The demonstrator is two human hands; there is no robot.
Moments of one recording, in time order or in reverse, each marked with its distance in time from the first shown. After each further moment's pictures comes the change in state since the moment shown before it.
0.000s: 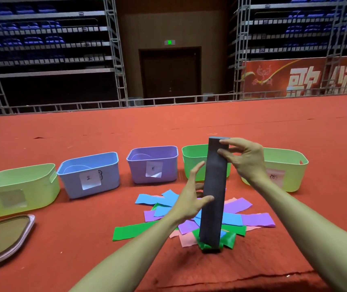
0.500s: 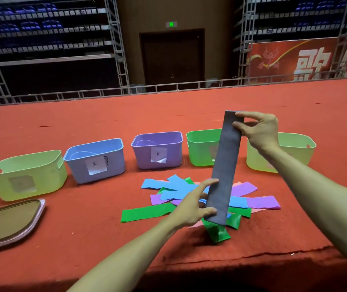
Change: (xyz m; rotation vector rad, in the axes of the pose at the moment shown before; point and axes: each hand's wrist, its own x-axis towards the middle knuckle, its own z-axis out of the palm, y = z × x) left_hand -0.043 -0.035 0.002 0.082 -0.187 -0.115; right_hand 0.028 0.016 -0.008 -0.049 0.058 0.183
